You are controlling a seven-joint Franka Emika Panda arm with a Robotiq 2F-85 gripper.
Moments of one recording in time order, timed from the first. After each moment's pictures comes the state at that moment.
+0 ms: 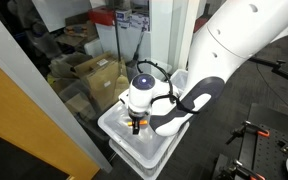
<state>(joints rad) 0.23 0.77 -0.01 -1.90 -0.34 2.92 -0.15</state>
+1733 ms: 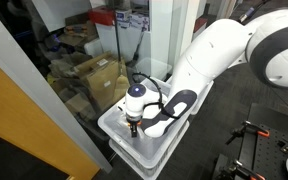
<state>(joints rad) 0.12 1.05 0.09 -1.61 -0.34 2.86 -0.31</state>
